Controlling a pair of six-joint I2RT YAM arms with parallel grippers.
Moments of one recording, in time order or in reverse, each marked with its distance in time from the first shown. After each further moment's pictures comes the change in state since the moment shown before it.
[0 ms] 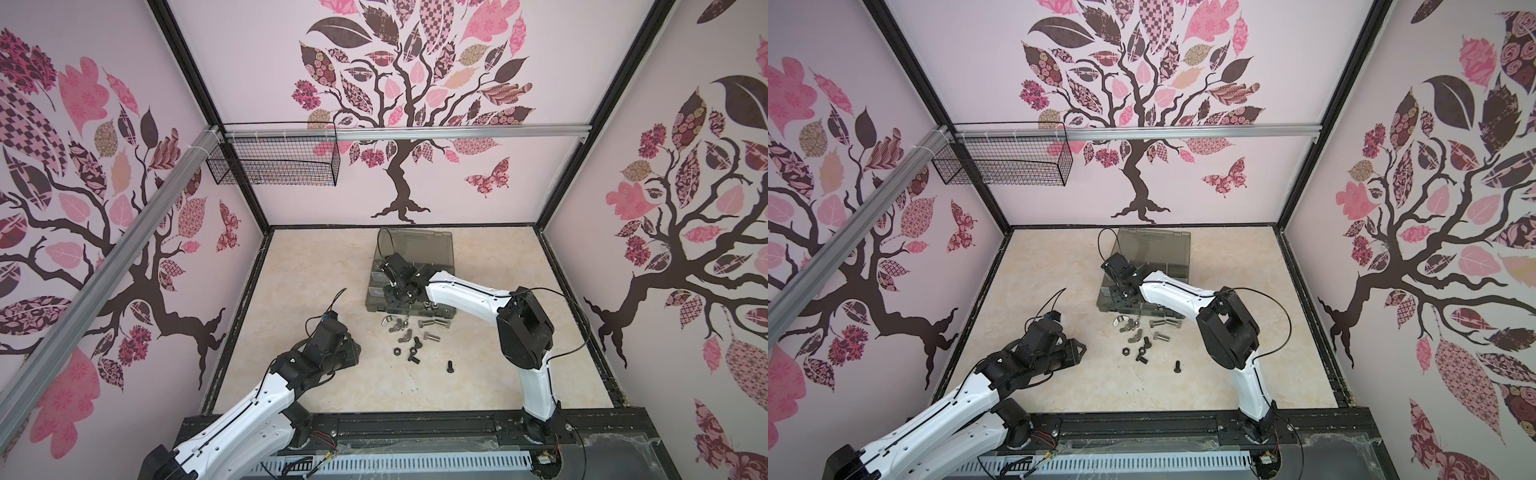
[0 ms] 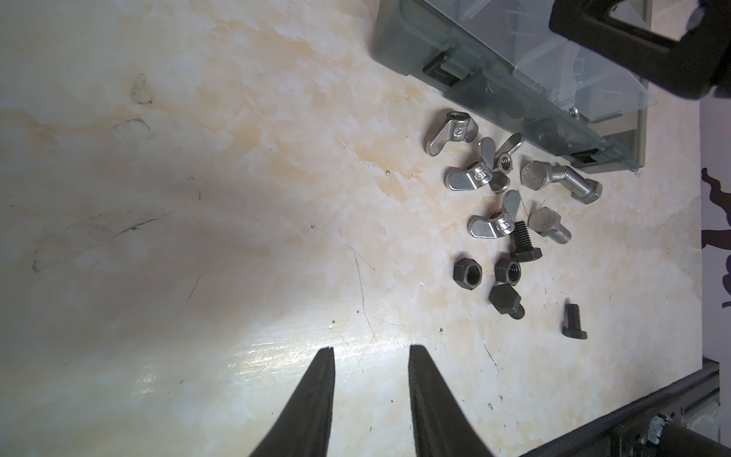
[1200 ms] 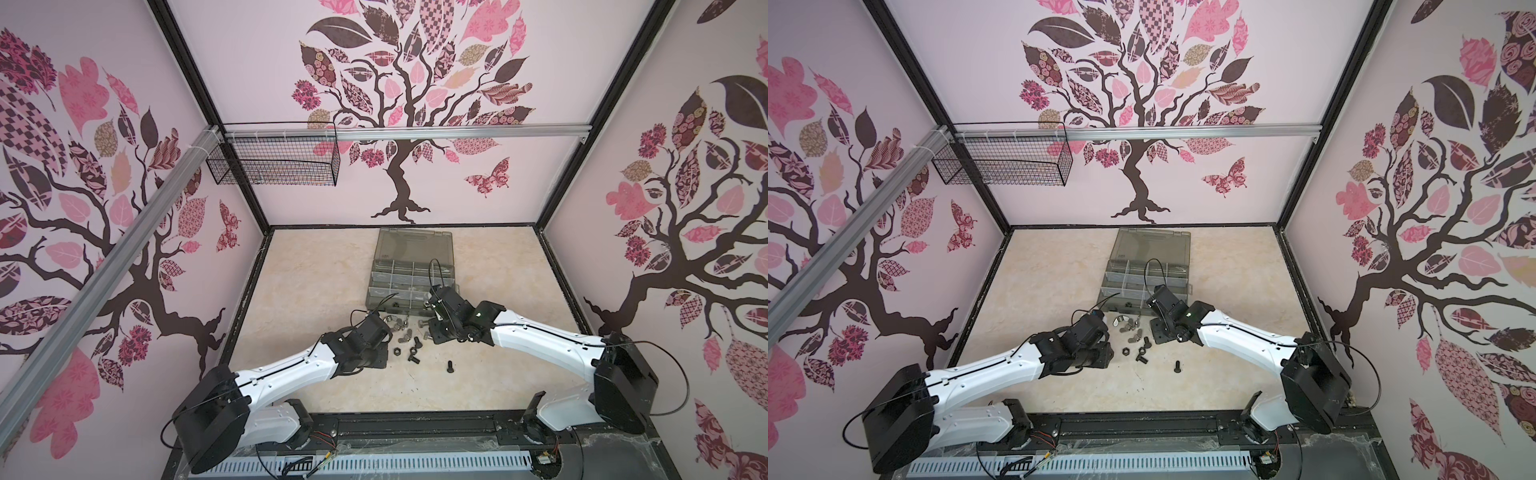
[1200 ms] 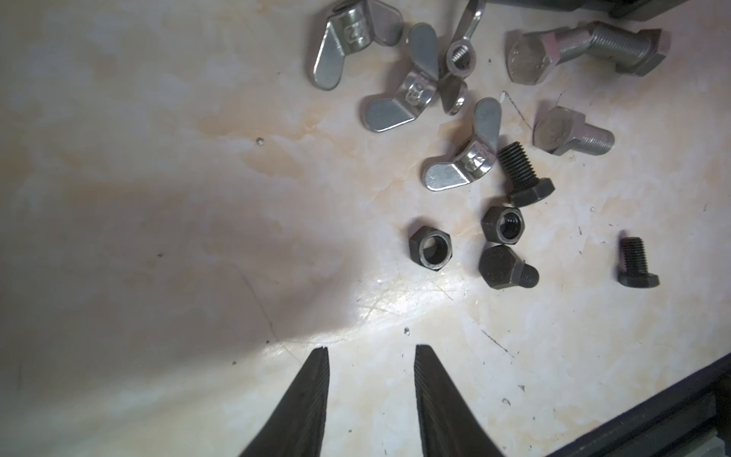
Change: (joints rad) left arm -0.251 0.487 0.206 0.083 -0.056 0.101; right arm 0.000 -0.624 -0.708 0.051 -0.036 0.105
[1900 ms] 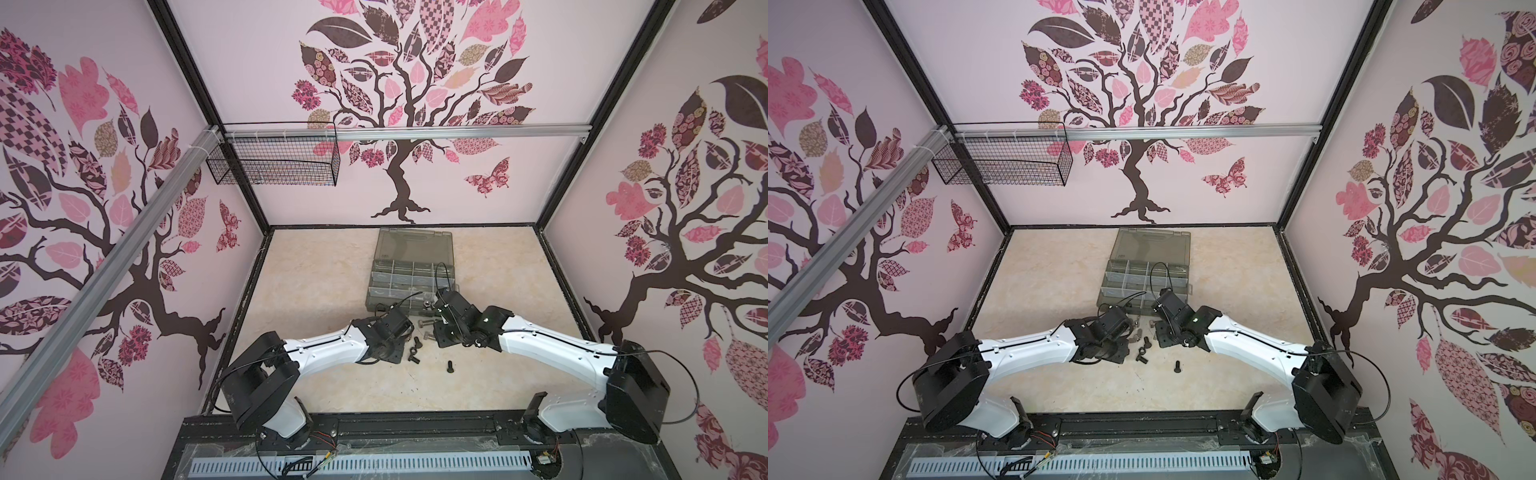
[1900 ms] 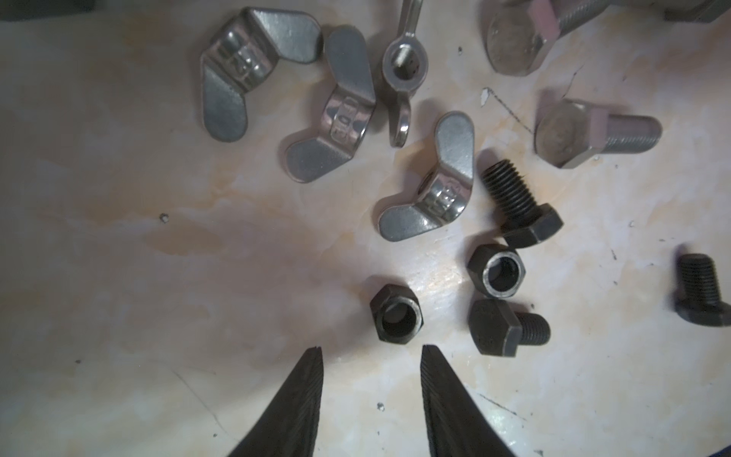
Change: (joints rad) left arm -0.031 0.269 0.177 -0.008 -0.020 0.102; right arm 0.000 -0.056 -0.050 -0.002 0.000 0.031
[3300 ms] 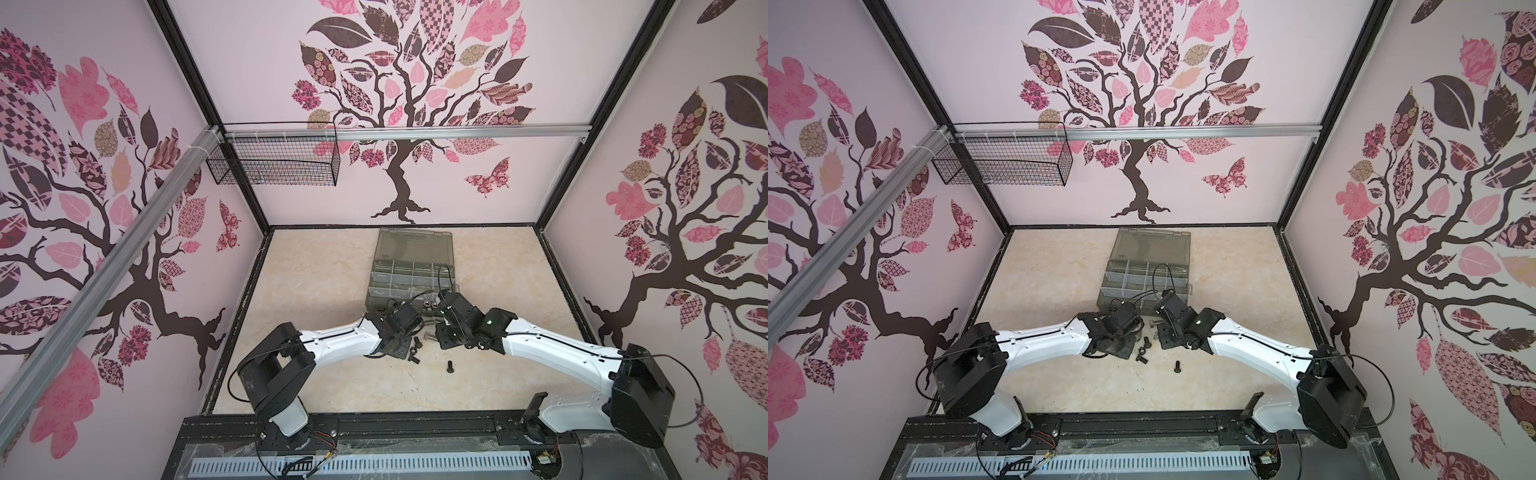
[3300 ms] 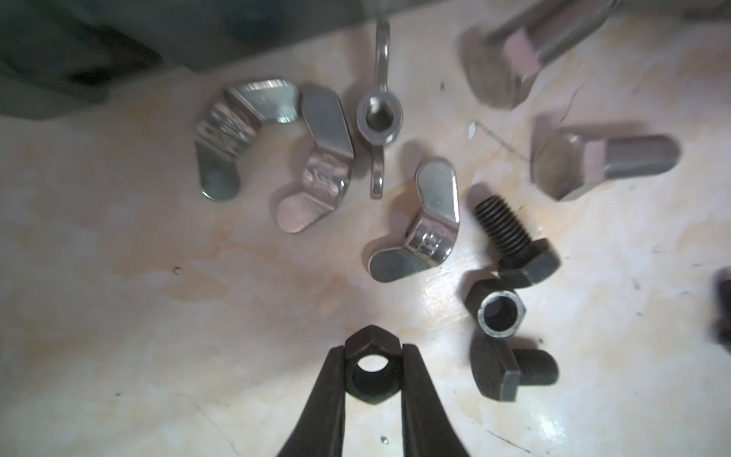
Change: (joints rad) left arm 0.006 0.060 0.133 -0.083 -0.074 0.079; right arm 0.000 -0.038 -0.018 -0.002 0.009 0.001
